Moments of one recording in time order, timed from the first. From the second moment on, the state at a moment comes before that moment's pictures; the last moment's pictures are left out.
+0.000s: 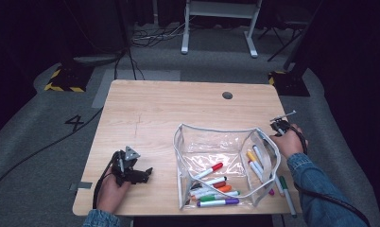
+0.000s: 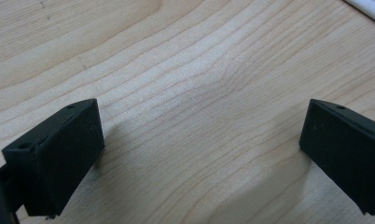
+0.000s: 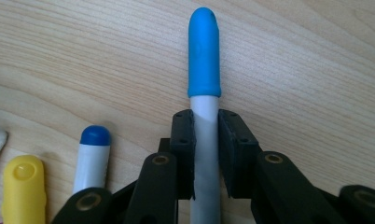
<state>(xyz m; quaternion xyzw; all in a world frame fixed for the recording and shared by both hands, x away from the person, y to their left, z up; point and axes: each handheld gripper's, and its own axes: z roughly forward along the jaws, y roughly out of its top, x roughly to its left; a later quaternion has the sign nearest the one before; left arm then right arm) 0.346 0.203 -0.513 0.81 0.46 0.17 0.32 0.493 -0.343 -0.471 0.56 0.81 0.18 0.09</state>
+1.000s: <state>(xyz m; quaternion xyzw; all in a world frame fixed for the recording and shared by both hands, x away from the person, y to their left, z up) 0.346 0.203 -0.513 0.81 0.46 0.17 0.32 0.457 -0.330 -0.337 0.47 0.83 0.27 0.14</state>
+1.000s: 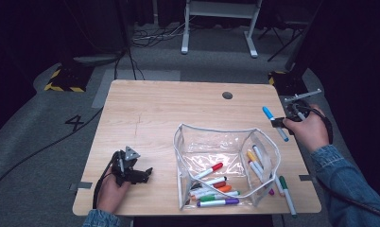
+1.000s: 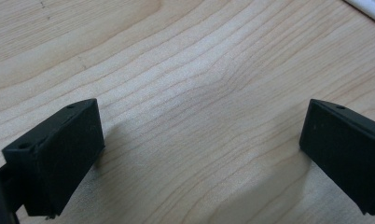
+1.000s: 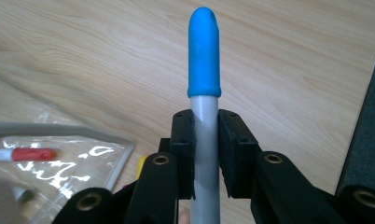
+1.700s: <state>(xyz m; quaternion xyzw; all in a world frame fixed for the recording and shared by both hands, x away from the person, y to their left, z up) 0.346 0.203 -0.513 0.81 0.46 0.17 0.32 0.387 -0.257 -0.270 0.31 0.89 0.32 0.11</state>
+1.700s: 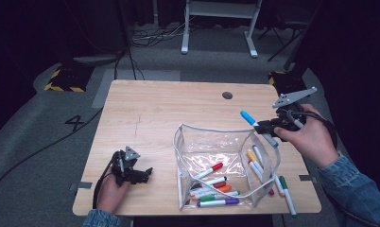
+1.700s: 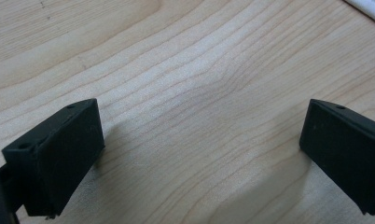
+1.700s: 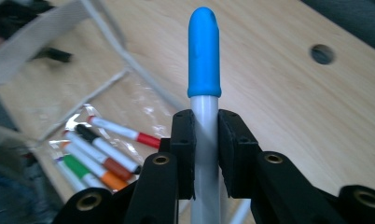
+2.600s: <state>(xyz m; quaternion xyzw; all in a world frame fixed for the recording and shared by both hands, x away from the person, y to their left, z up) 0.347 0.203 -0.513 0.82 0.45 0.17 0.32 0.345 -0.162 -0.306 0.12 0.95 0.27 0.01</state>
